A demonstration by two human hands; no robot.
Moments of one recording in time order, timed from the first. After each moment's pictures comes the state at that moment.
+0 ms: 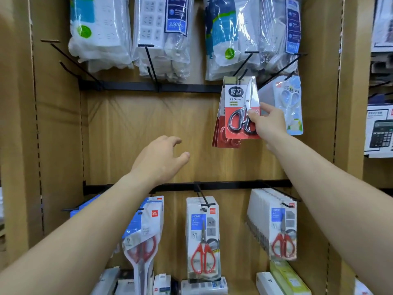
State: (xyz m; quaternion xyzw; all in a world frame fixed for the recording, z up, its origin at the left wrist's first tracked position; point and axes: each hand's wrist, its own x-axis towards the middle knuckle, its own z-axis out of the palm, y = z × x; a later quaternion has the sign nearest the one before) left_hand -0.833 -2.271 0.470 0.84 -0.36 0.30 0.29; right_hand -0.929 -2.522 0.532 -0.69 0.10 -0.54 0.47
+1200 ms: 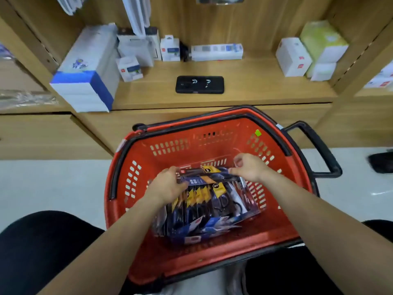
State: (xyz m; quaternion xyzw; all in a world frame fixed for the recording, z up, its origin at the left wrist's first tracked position) left_hand -0.988 -2.162 -0.115 0.92 -0.18 -0.29 0.19; right_hand -1.067 -2.421 -0.115 -0.89 0.27 0.22 0.30
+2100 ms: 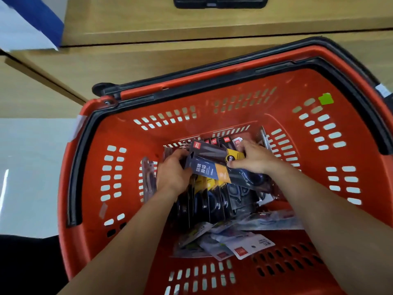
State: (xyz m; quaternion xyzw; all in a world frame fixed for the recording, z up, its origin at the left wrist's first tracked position) left_hand -0.972 -2.173 -0.255 0.92 -0.01 -0.30 0.27; right_hand -1.031 -2.415 -0.277 -0.85 0.23 0.36 0.30
